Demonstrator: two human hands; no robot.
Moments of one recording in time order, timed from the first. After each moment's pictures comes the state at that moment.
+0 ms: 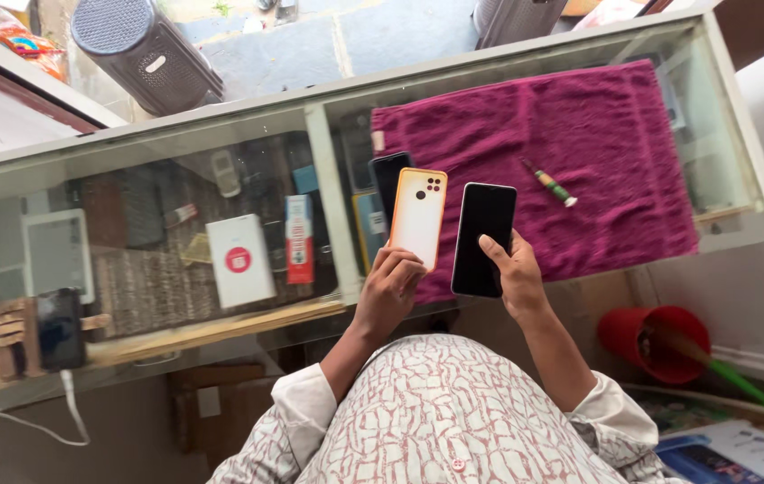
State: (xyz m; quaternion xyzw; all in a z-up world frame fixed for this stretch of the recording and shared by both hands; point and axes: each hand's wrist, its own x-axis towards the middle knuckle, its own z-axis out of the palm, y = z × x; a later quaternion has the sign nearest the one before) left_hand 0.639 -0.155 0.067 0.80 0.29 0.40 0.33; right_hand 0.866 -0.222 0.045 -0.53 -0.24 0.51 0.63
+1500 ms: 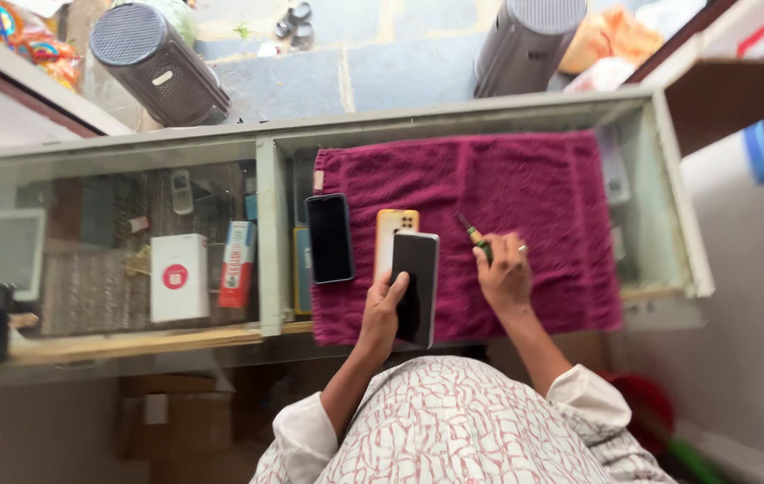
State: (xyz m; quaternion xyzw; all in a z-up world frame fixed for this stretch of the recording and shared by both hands) left_hand 0.808 -0.183 0.027 0.33 0.40 0.41 0.75; right_hand 1.042 -0.191 -0.005 -0.75 -0.60 0.01 0.27
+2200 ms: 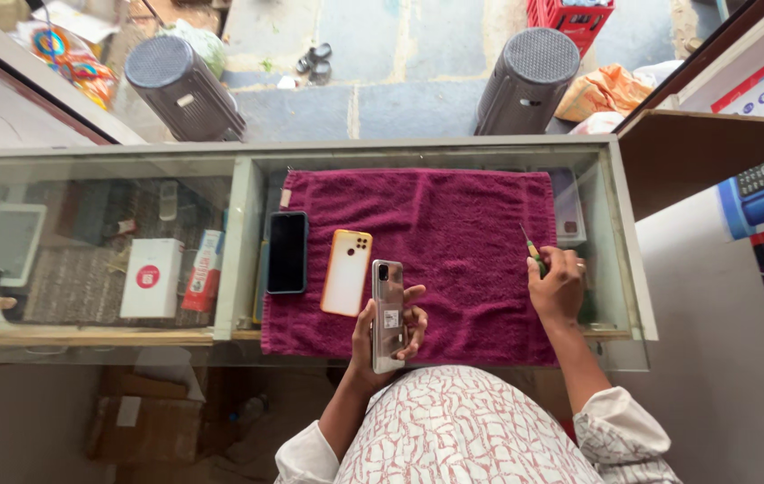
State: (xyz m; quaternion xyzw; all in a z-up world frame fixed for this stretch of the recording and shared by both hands) left_hand 0.902 -0.223 0.041 0.14 0.07 0.41 0.90; right_hand 1.229 -0.207 0.000 -0.76 -0.56 -0.07 0.31
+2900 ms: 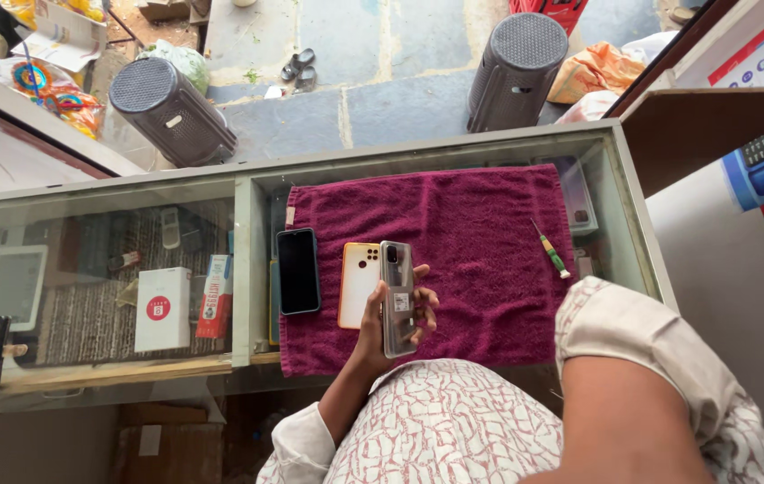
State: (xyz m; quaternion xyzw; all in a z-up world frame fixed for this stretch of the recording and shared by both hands) left_hand 0.884 -0.171 0.049 0.21 0.11 0.36 0.90; right_hand 1.080 -0.230 0.327 -0.09 -0.67 0.41 0.61
